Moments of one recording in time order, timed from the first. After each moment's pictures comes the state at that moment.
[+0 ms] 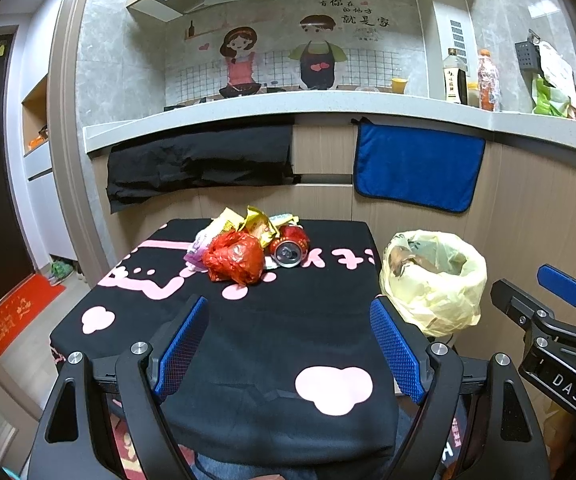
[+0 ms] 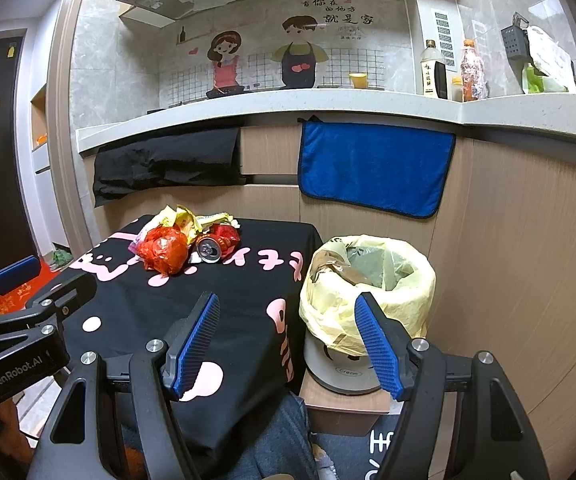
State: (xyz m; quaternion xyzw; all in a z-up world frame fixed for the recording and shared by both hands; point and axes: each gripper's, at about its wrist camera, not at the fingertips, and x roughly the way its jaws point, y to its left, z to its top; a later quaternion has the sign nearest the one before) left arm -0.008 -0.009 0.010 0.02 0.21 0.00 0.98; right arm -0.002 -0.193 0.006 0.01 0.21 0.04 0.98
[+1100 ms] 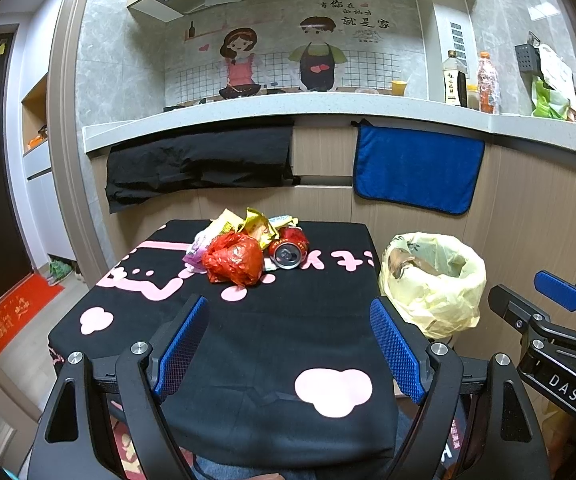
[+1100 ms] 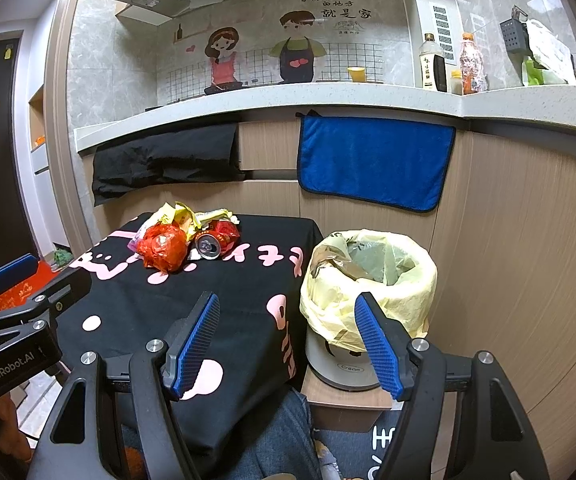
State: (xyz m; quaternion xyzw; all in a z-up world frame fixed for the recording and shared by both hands) left arm -0.004 -0.010 0.009 0.02 0.21 -0.01 0.98; right arm 0.000 -0.193 0.002 0.01 0.22 0.04 0.98
